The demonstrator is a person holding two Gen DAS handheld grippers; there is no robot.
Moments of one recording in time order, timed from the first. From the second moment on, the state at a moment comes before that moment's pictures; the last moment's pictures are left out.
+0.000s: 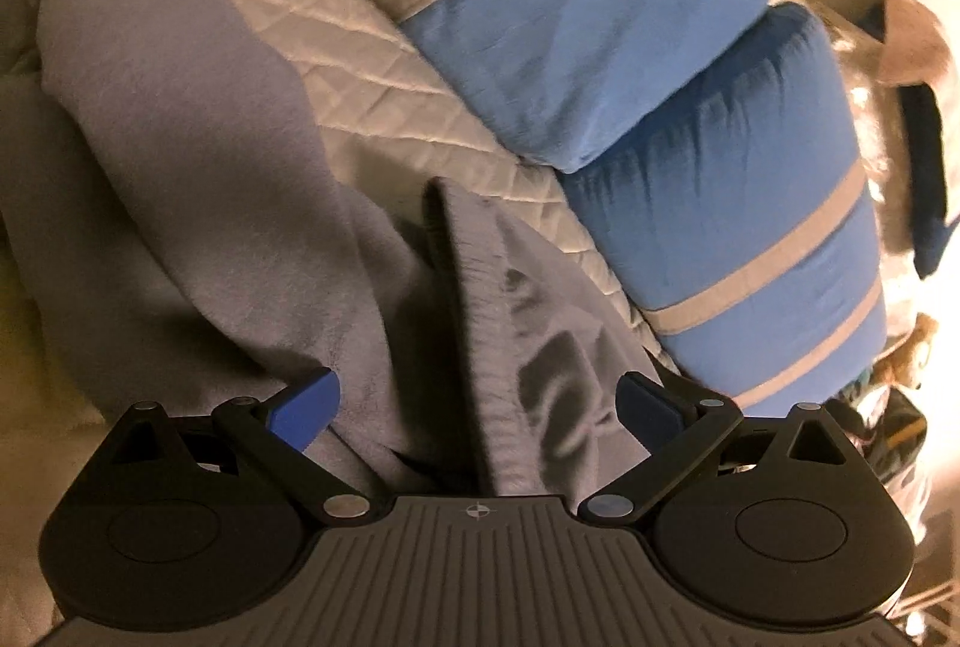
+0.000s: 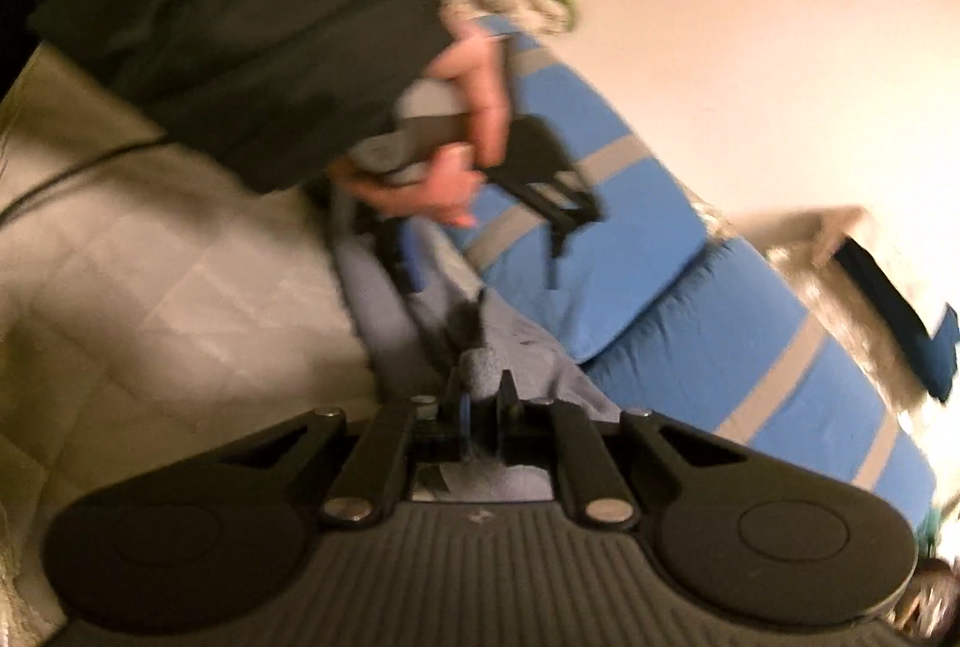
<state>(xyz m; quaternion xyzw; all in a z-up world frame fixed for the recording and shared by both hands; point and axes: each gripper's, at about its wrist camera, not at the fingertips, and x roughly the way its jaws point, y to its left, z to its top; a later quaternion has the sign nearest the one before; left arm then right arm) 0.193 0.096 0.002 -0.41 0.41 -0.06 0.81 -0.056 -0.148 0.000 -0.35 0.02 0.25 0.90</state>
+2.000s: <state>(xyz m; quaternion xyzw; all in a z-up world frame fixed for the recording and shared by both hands) 0.242 -0.358 0.143 -0.06 0.34 -0.25 0.90 -0.048 -0.503 0.057 0.22 0.17 -0.06 0.96</state>
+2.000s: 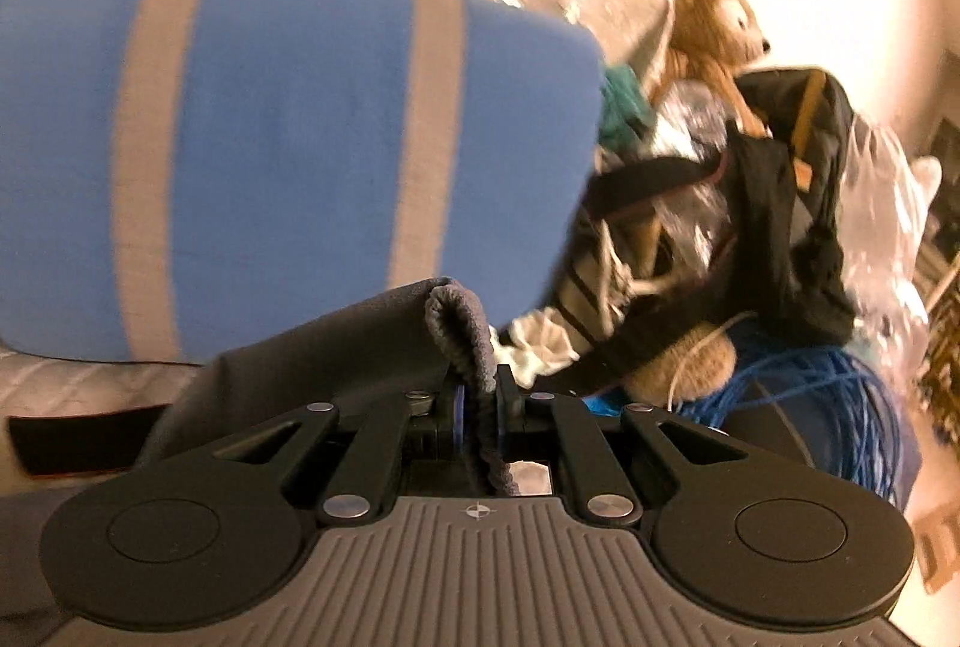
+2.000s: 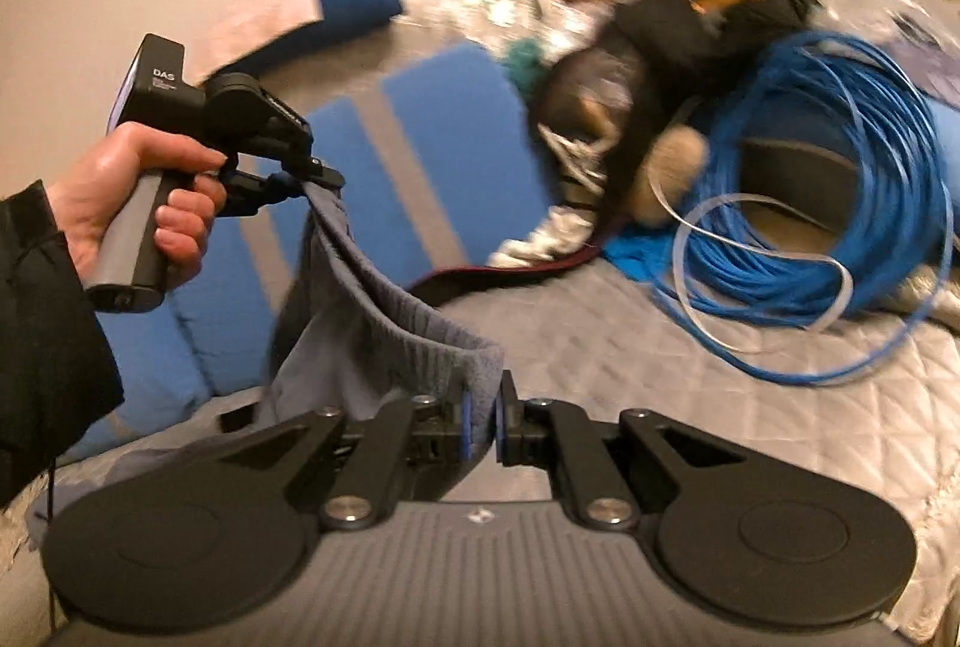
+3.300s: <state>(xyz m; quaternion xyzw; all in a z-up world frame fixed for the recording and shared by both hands) 0.083 -0.181 0.060 0.13 0.32 -0.32 0.88 -0.049 -0.482 0.038 -0.10 0.30 -0.01 0.95</state>
